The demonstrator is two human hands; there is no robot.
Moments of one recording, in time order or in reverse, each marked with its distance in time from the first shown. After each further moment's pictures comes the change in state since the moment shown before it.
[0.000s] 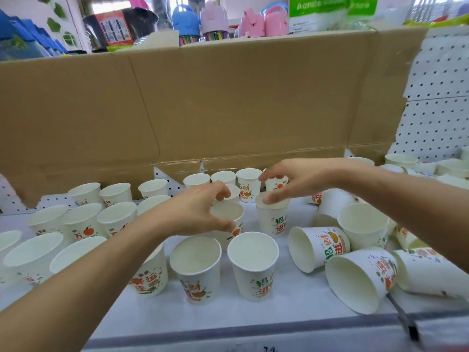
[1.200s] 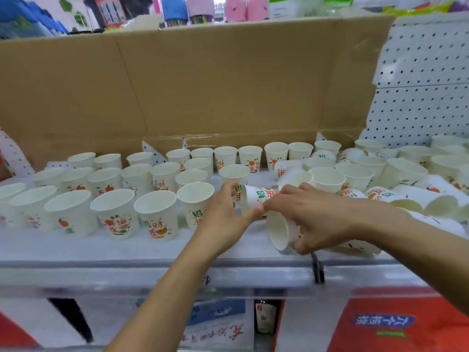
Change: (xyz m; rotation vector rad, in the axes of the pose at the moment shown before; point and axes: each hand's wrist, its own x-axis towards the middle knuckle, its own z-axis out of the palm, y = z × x) left_hand -0.041 0.136 0.100 -0.683 0.306 -0.188; right_hand -0.142 0.032 0.061 -0.311 0.049 -0.288
